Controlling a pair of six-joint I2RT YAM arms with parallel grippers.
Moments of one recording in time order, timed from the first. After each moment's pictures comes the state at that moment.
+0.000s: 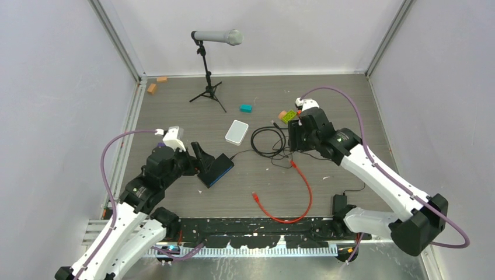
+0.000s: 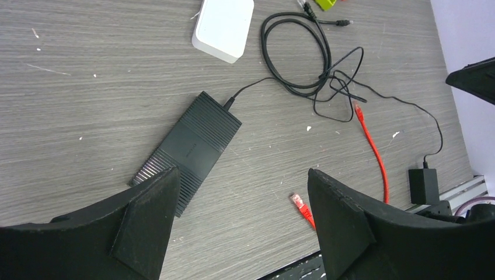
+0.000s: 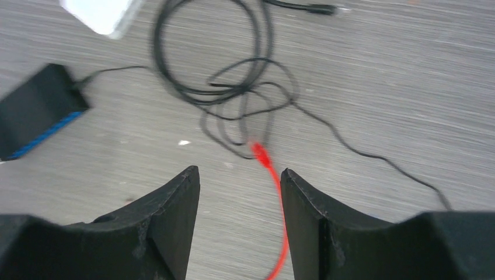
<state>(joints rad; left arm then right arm) -0.51 0.56 0.66 -0.55 -0.03 -0.55 0.60 1.18 1.10 -0.76 0.24 0.31</state>
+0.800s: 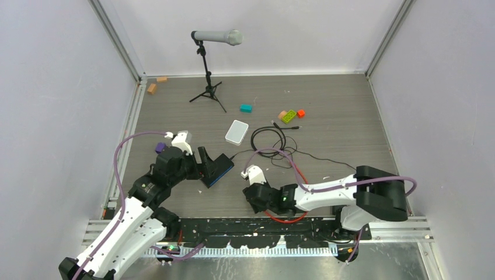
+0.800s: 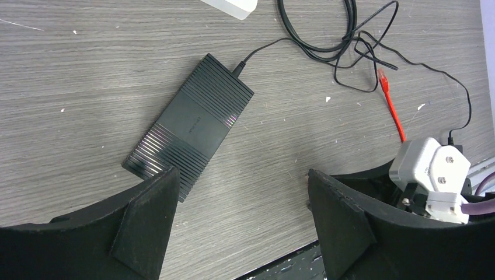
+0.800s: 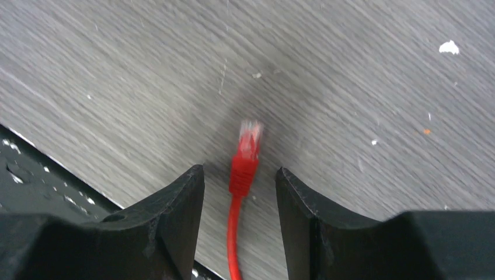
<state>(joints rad) -0.51 0.61 0.58 -0.53 0.03 -0.55 1.34 1.47 0.65 -0.13 0.41 0.58</state>
